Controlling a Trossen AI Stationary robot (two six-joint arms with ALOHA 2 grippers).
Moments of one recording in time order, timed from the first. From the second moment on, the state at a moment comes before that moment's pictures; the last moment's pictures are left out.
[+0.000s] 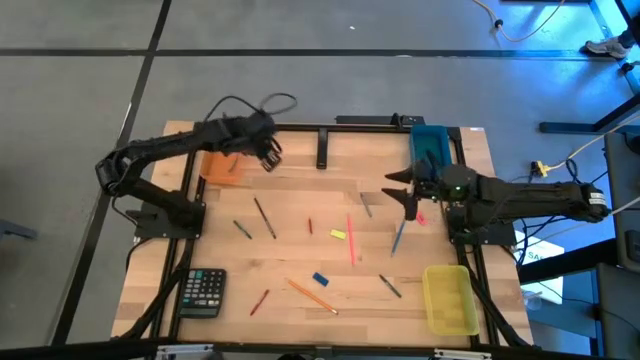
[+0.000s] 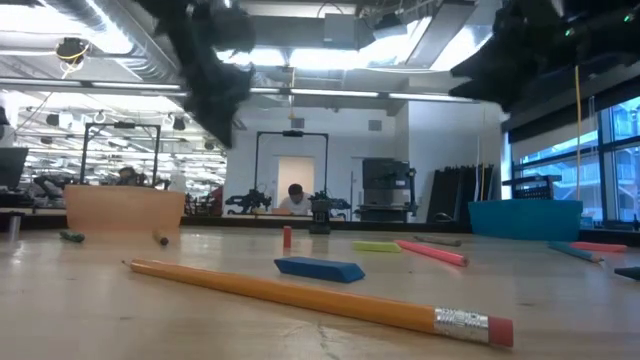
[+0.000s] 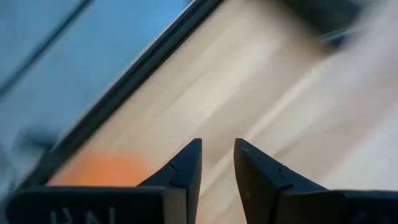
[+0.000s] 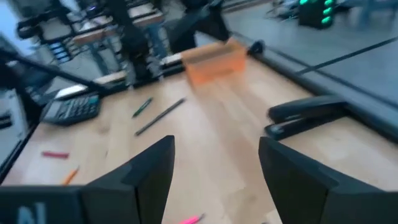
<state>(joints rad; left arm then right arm) 0.52 1.37 1.06 -0.69 -0.26 -0.10 -0.11 0.65 0.40 0.01 0.14 0.26</state>
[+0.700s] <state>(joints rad) -0.03 1.94 1.44 -0.36 -0.02 0.33 0.02 0.56 0.44 -0.09 0.32 0.33</state>
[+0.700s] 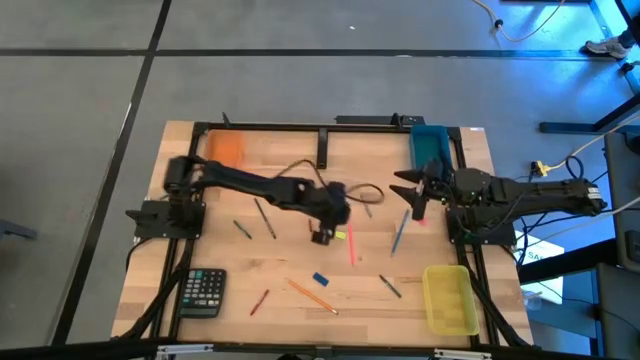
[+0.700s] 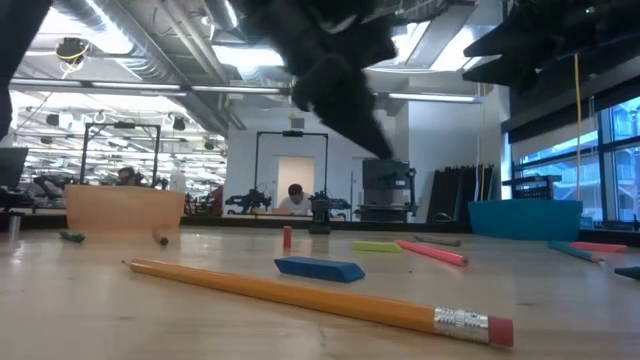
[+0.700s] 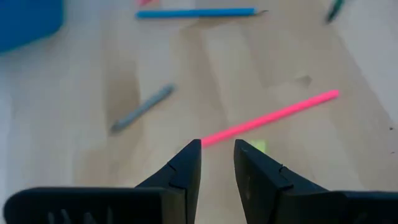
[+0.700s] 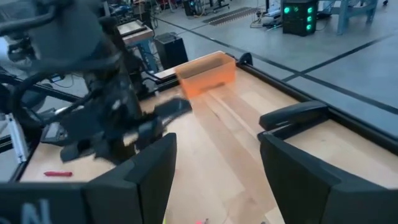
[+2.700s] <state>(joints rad) -0.01 2.35 1.80 -0.57 0.10 0.67 0.19 0.54 0.48 -0.11 0.45 0.28</state>
